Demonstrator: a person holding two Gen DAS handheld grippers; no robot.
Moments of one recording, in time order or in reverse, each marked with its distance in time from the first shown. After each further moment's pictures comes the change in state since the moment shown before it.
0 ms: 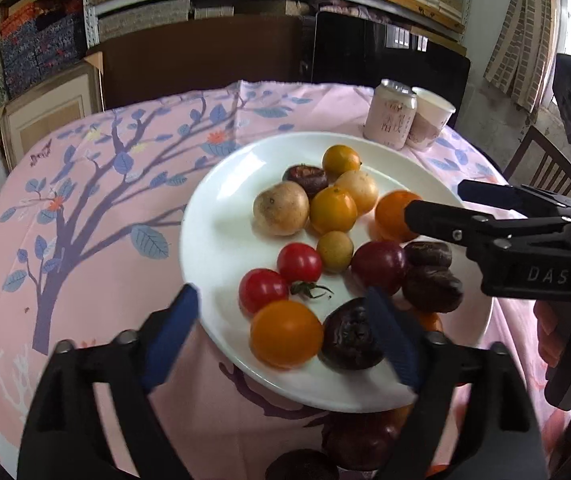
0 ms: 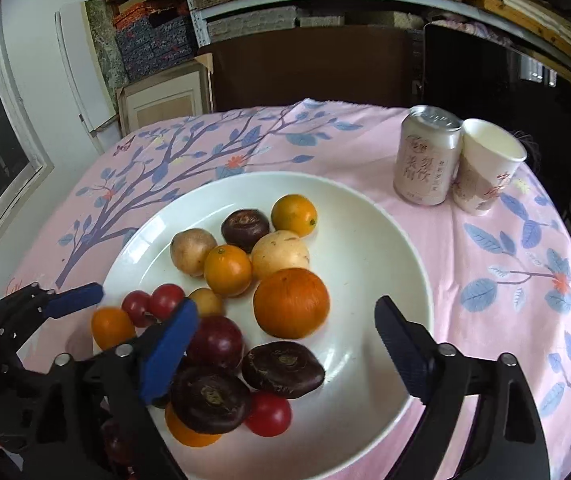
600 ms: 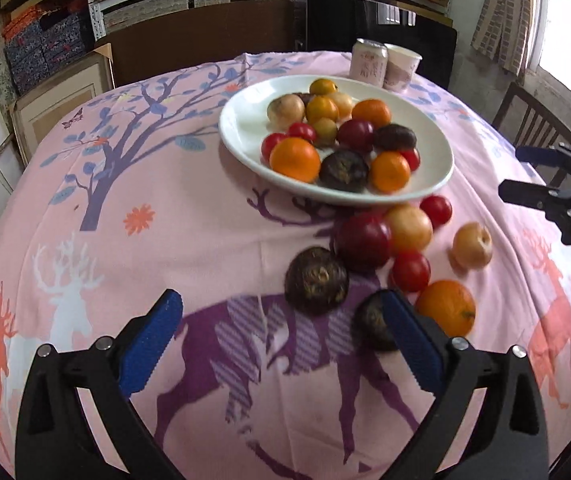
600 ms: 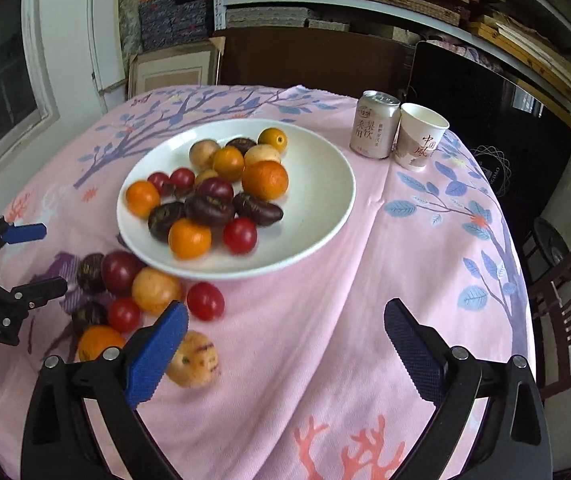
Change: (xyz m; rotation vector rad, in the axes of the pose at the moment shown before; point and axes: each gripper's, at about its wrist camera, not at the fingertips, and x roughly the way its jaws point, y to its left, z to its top) left arm -0.073 0.007 -0.101 0.078 0.105 0.003; right arm -0.080 -0.004 -0.093 -0.167 0.086 -0.073
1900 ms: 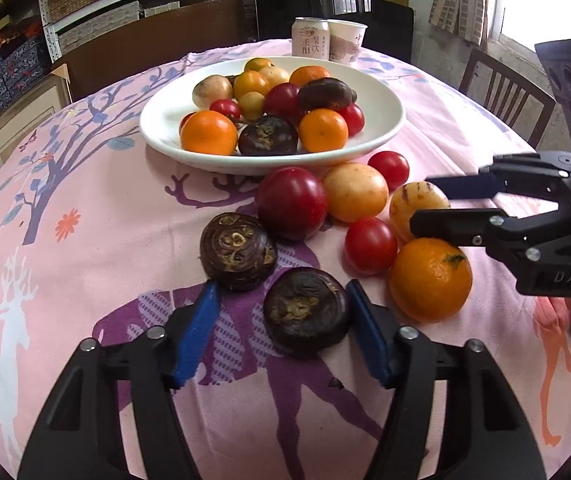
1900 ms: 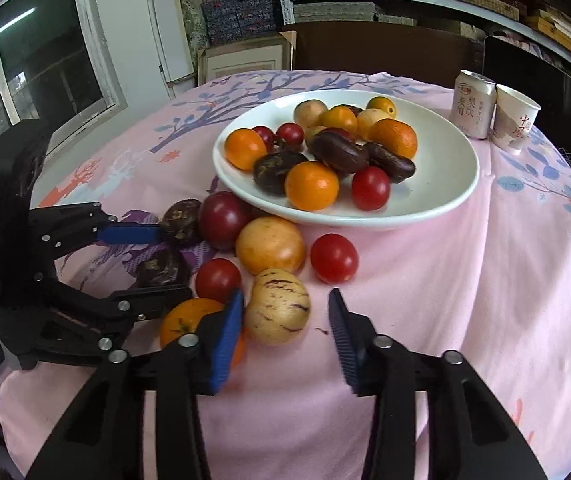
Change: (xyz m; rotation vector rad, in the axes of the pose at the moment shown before) left arm 0.029 -0.038 -0.013 0.112 -0.018 -0.075; right arm 0.020 0.053 -0.039 -0.001 -0.038 0.280
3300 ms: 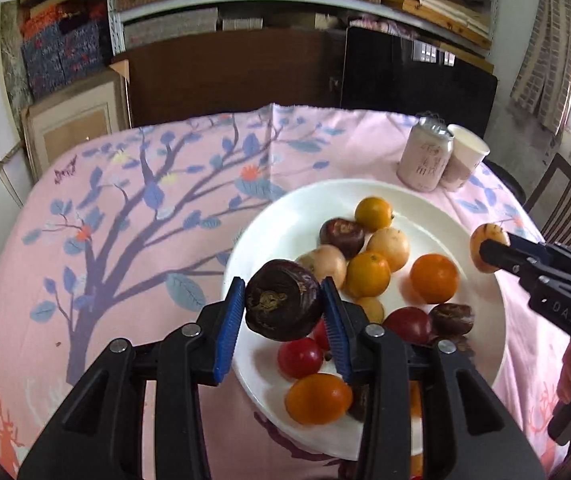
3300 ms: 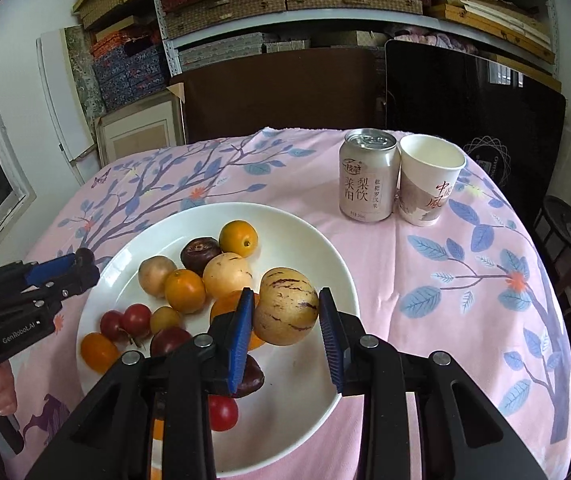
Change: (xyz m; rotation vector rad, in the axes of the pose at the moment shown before) left arm 0.035 0.081 0.156 -0.233 -0.063 0.150; right arm 0.026 -0.103 0.130 0.214 -0.104 -0.259
